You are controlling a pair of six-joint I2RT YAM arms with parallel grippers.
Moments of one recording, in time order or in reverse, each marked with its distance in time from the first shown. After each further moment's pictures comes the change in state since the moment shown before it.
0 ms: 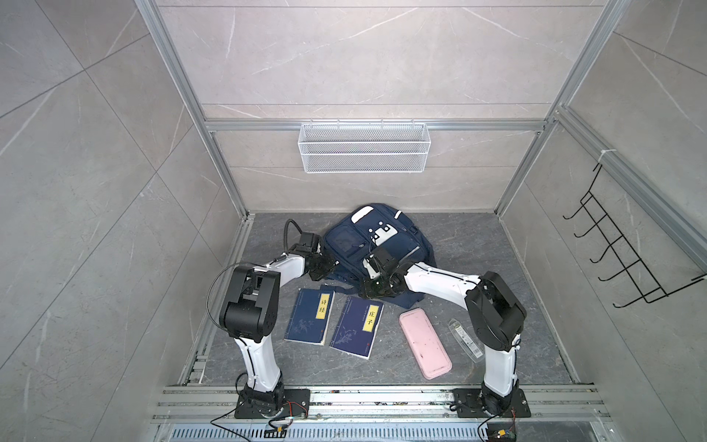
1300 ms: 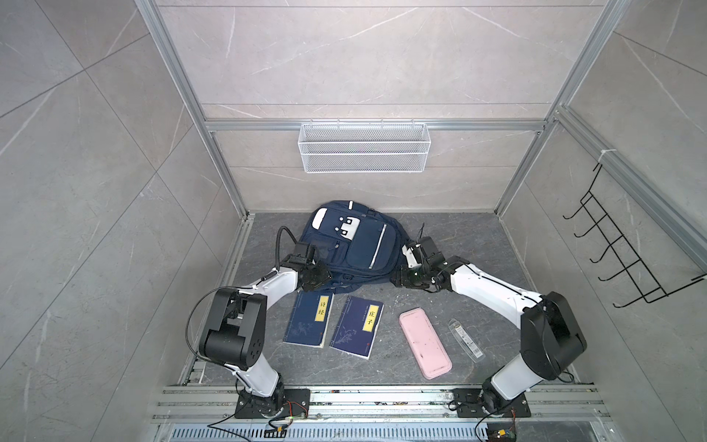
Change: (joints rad) left arm -0.031 -0.231 -0.179 -0.063 -0.115 0.031; right arm -0.200 -0.356 -0.233 0.009 -0.002 -0.027
